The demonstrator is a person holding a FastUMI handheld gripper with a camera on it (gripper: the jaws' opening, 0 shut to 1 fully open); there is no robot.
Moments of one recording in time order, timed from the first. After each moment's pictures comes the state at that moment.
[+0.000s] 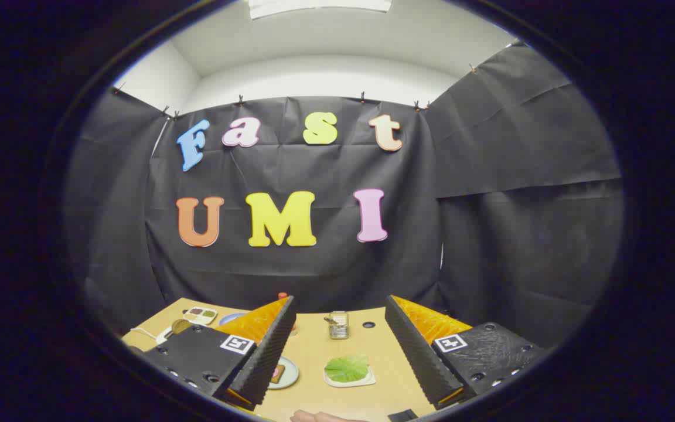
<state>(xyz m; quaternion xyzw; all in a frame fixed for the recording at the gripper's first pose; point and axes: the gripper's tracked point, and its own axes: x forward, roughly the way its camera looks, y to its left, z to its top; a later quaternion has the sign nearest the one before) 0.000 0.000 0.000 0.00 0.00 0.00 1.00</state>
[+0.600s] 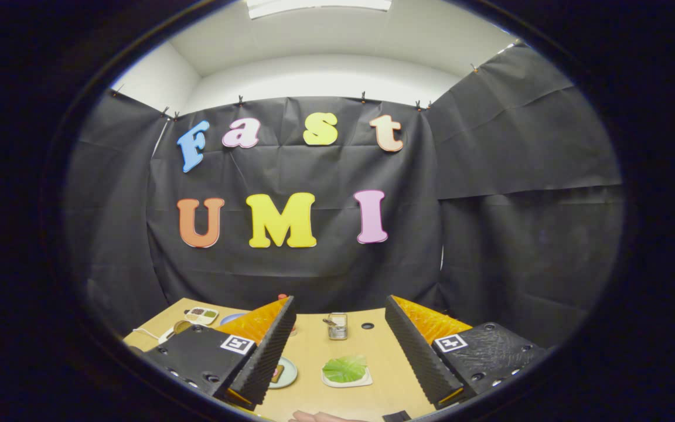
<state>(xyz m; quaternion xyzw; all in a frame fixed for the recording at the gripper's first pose) 0.004 -0.020 0.016 -0.01 0.00 0.00 1.00</state>
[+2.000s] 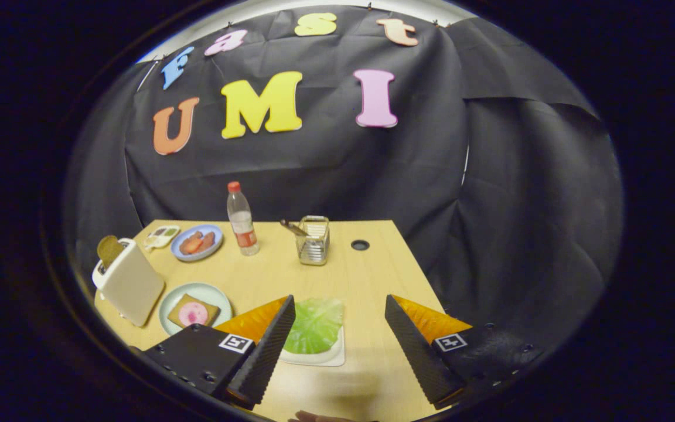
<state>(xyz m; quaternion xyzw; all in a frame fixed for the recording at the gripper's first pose) 0.199 -0.099 -0.250 -0.05 0.25 0.02 0.97</state>
